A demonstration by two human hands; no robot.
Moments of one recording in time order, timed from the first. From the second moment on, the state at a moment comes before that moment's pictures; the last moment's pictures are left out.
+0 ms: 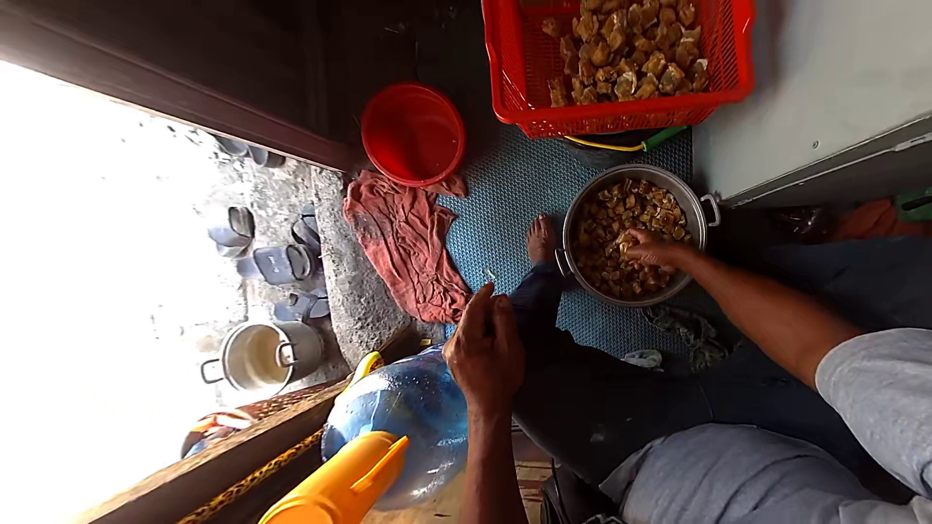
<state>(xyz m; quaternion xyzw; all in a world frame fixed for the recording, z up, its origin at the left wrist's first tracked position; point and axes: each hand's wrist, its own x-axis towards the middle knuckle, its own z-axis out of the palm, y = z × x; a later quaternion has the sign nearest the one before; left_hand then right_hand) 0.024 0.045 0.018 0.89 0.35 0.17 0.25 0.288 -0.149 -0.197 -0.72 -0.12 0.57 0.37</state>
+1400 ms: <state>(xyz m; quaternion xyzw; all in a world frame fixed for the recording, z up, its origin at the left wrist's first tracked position) 0.024 0.046 0.015 0.88 0.36 0.17 0.26 0.336 -0.125 0.006 -0.32 0.00 0.49 0.81</state>
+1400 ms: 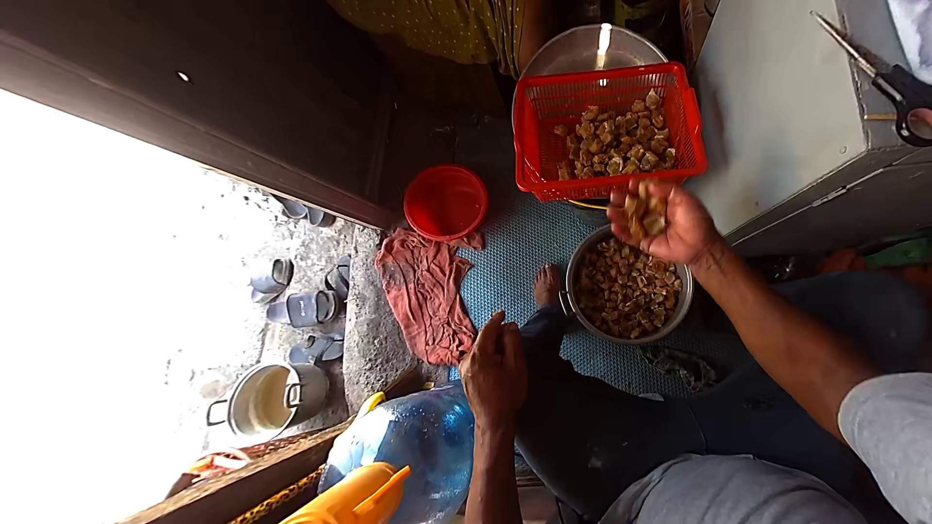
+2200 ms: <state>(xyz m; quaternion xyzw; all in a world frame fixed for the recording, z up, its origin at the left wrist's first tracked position) 0.017 0.032 0.015 0.90 0.33 0.16 0.23 0.327 -0.196 -0.178 -0.85 -0.10 0.42 0.30</state>
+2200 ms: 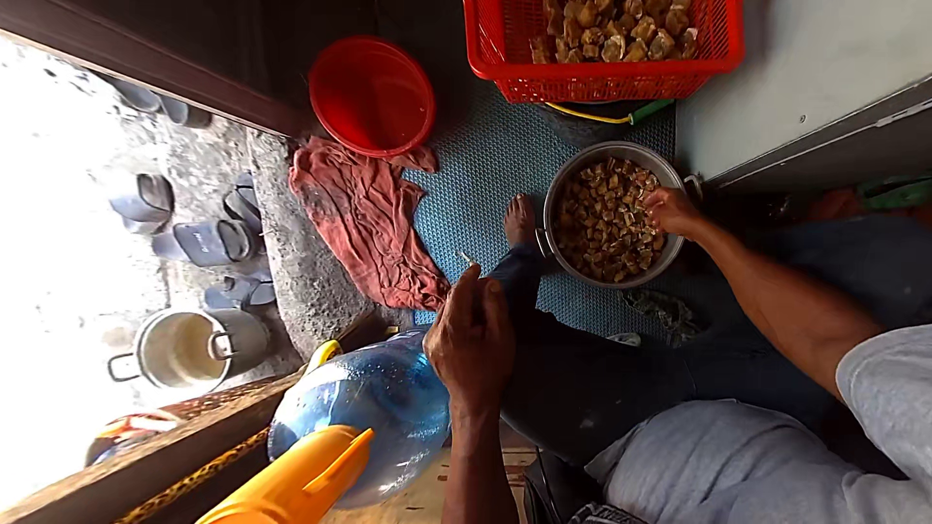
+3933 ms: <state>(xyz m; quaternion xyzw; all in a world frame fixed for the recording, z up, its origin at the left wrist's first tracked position) 0.241 0.140 0.022 0.44 0.40 0.27 0.76 0.403 -0.068 0.024 -0.74 -0.18 0.15 0.63</state>
